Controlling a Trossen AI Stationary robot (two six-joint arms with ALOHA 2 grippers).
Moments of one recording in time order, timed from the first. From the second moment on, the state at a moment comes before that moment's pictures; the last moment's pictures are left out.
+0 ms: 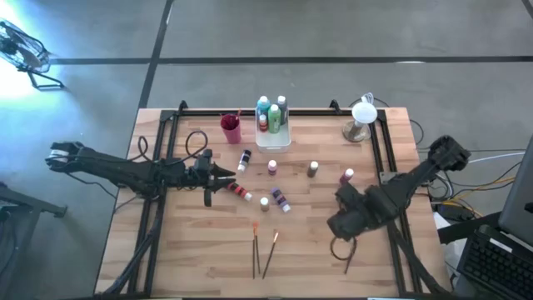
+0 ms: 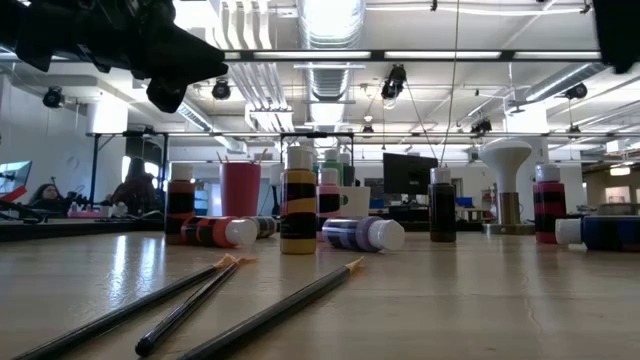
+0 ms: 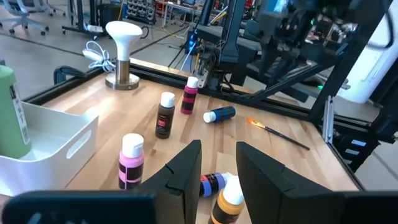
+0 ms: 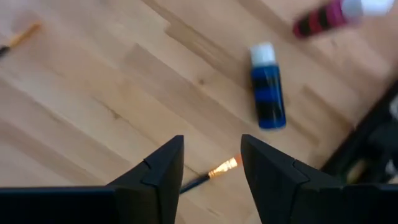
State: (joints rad) left arm -0.11 0.81 0.34 0.39 -0.20 -0.26; right arm 0.59 1.48 1.32 -1.40 0.18 1.56
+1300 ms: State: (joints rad) left arm -0.11 0.82 0.34 0.37 -0.20 -0.27; right arm 0.71 1.32 0.93 -1.15 0.10 1.89
